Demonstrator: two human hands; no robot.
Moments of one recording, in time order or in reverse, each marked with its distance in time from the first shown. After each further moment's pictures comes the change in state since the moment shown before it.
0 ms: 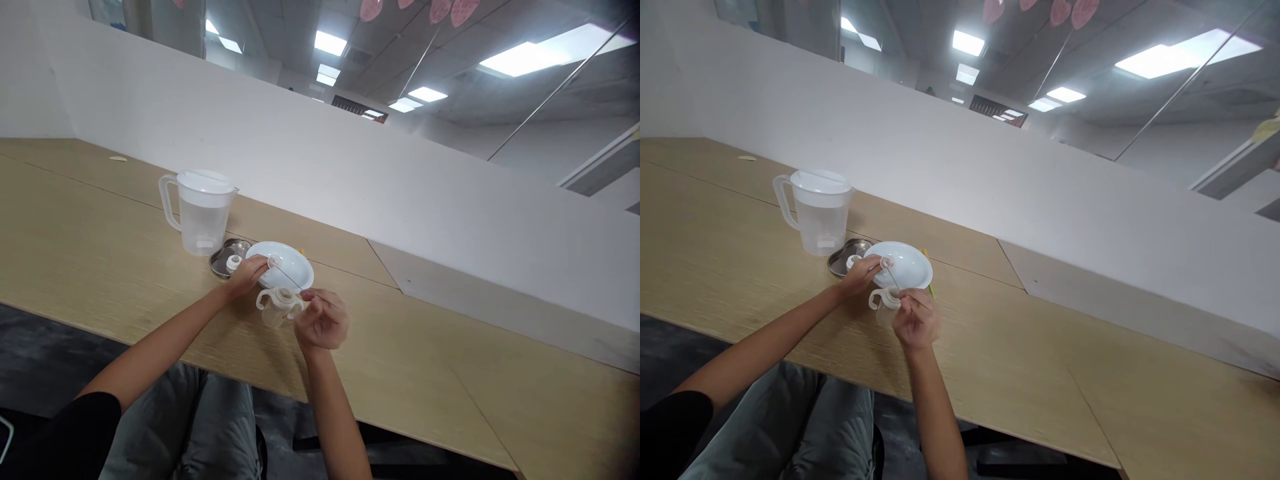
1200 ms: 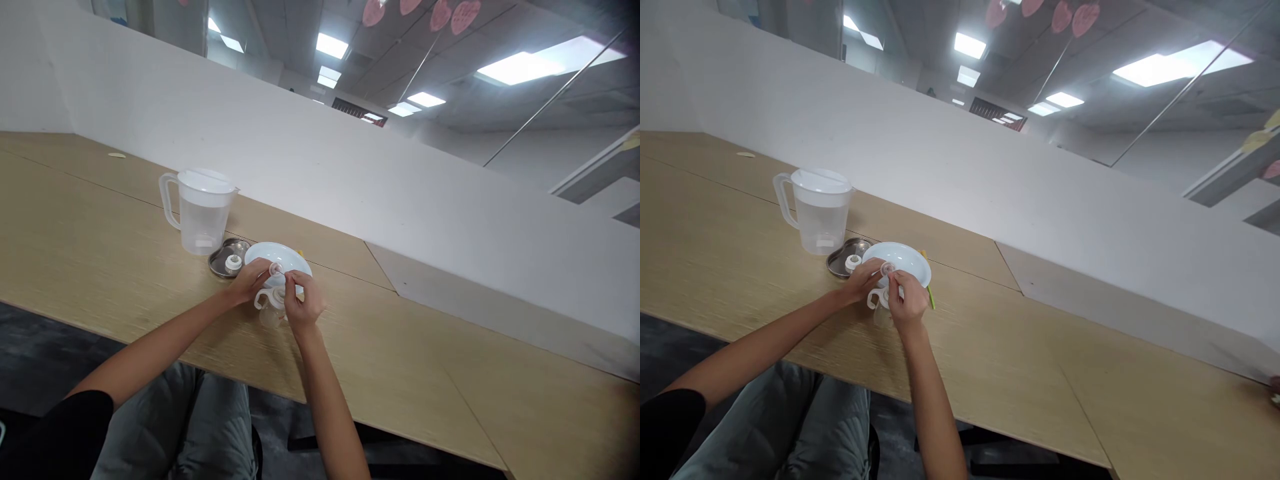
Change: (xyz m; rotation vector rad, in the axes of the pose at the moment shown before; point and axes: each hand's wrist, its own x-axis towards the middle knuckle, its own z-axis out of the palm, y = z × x) left_hand -0.005 0.016 0.009 -0.047 0.023 0.062; right_hand -0.006 0.018 0.021 -0.035 -0.199 -0.018
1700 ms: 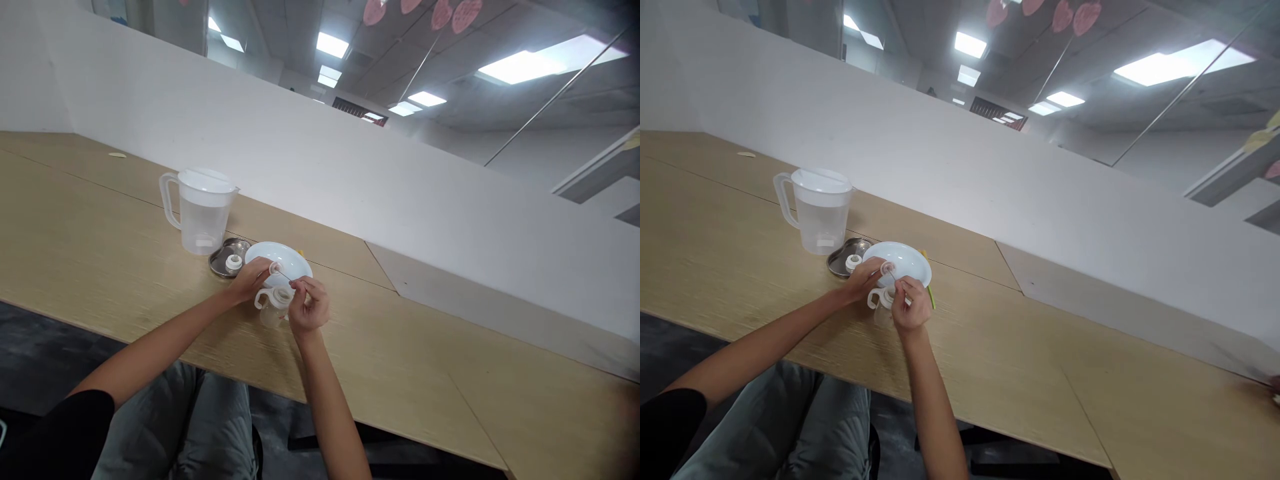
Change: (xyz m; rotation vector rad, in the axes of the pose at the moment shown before) left_hand 0.002 0.002 -0.002 0.044 -0.017 -0.007; right_hand -0.010 0.002 -0.001 0.074 0.158 0.005
